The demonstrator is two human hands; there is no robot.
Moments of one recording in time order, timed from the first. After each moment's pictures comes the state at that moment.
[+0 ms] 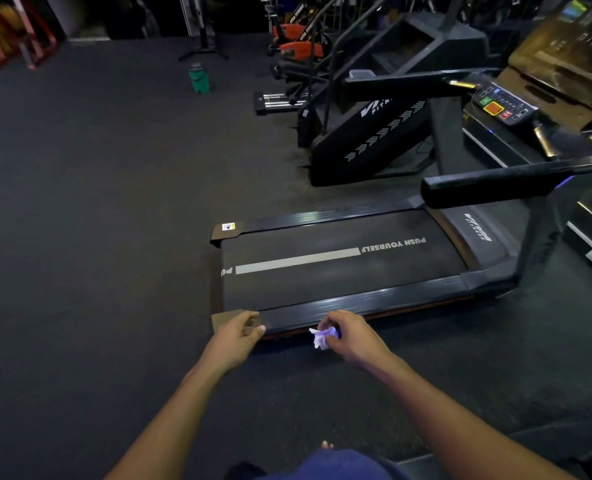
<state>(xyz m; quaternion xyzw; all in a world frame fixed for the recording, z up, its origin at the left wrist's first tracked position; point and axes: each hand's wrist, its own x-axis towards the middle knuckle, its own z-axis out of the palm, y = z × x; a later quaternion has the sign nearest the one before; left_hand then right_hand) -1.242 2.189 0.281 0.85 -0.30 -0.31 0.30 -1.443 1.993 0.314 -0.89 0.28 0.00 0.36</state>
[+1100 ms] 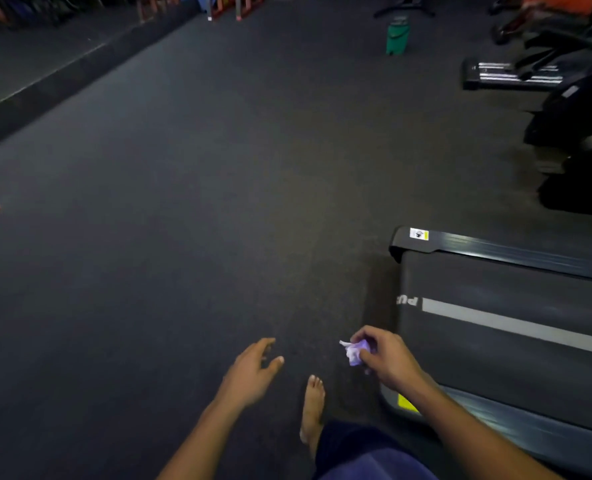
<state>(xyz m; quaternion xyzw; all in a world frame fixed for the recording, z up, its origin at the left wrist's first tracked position) -0.746 2.473 -0.003 0.90 -0.06 -0.28 0.32 -0.817 2.186 -0.006 -0.85 0.16 0.09 0.49</state>
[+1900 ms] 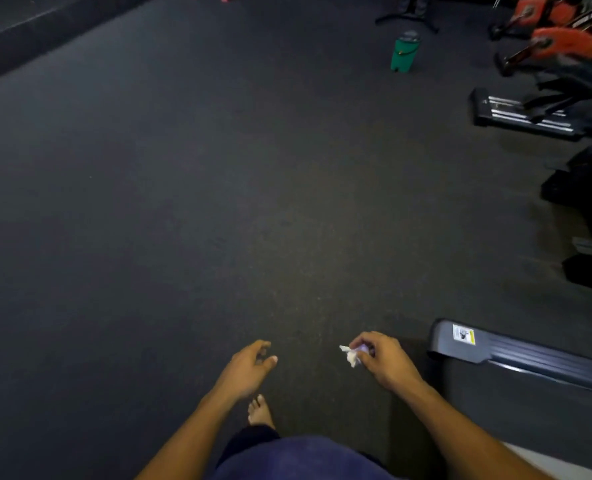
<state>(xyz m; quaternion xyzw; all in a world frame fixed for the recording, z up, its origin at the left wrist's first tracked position) -0.177 2.476 -0.040 0.86 -0.06 -0.37 0.36 -0.273 2.178 -0.011 -0.89 0.17 0.13 0.40</state>
